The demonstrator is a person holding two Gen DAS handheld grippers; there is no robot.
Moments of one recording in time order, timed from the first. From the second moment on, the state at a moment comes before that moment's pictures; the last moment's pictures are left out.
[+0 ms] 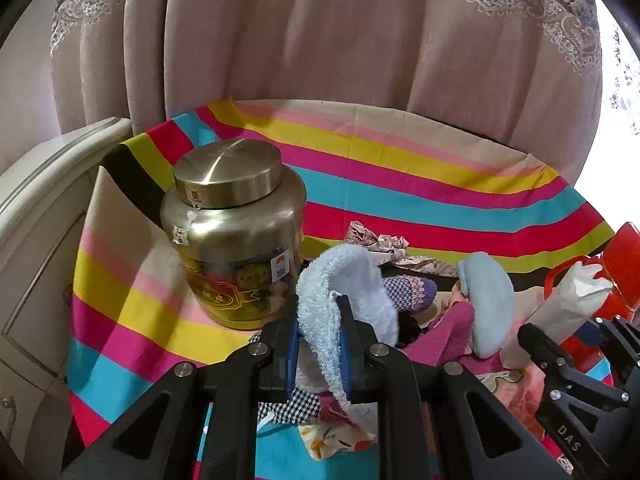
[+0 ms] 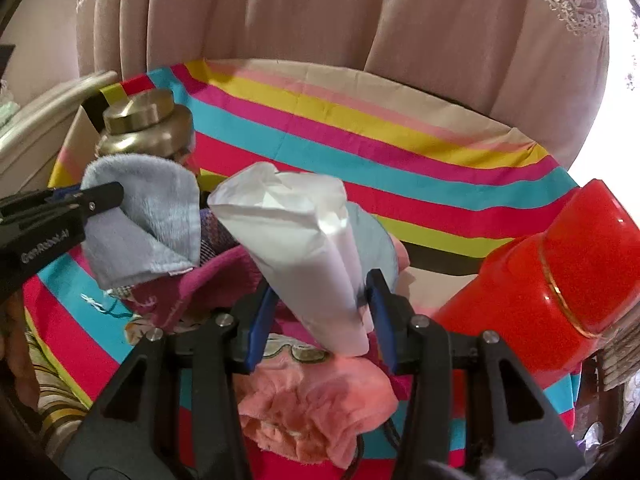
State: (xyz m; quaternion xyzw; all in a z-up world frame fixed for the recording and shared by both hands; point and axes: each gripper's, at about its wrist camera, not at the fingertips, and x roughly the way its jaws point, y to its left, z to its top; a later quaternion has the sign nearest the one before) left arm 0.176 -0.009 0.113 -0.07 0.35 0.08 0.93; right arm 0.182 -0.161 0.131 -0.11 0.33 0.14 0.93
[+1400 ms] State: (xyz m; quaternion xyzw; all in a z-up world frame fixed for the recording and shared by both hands) left arm 0.190 0.031 0.064 -0.22 0.45 0.01 0.87; right arm 0.026 -0.377 0.116 0.01 0.39 0.04 0.92
